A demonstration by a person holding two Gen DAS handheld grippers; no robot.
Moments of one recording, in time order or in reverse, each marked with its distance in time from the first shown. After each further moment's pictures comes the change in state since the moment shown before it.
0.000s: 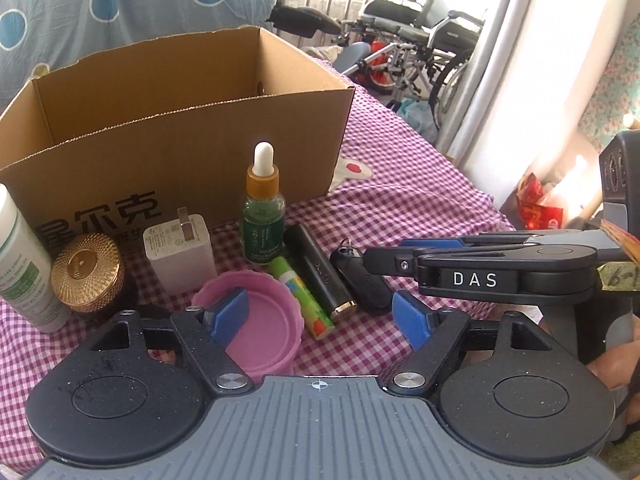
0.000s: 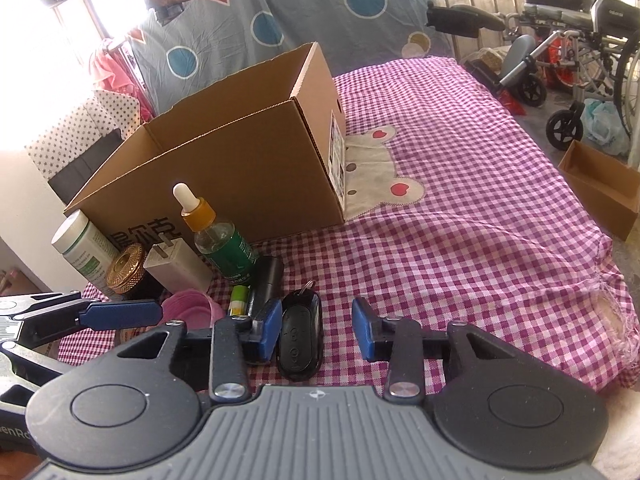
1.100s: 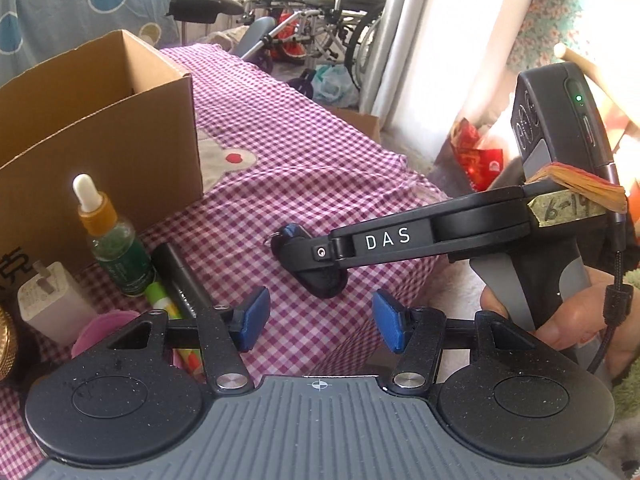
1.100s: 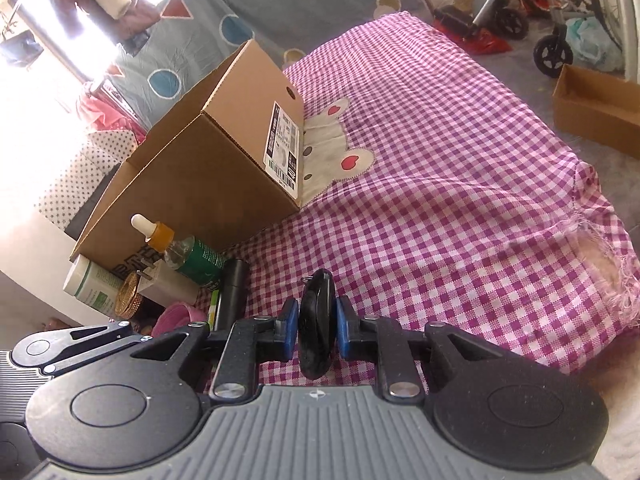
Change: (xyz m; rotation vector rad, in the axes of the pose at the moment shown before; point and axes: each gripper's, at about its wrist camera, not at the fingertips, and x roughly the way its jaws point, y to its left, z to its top) left arm 0.037 -0.063 0.012 0.219 0.097 -0.164; right arm -0.001 -0.064 0.000 0.246 0.059 0.112
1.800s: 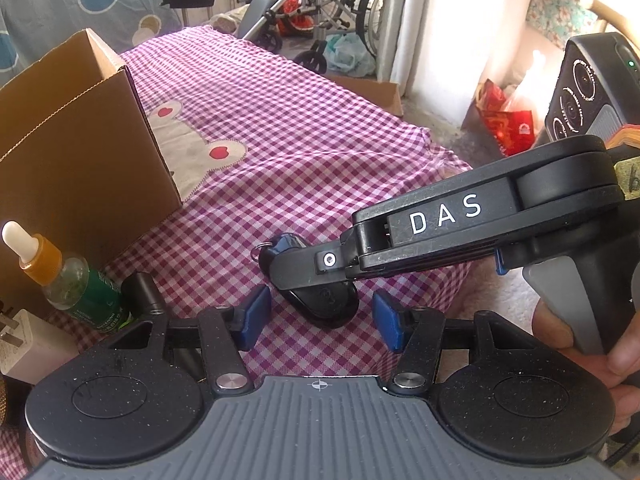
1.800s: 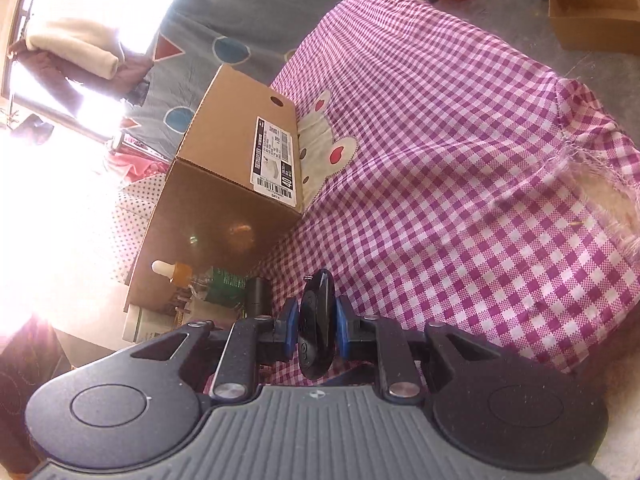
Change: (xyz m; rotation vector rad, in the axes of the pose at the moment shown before) left arm 0.045 -0.017 0.016 0.062 0.076 0.113; right arm -0.002 -0.049 0.001 0.248 0.031 0.210
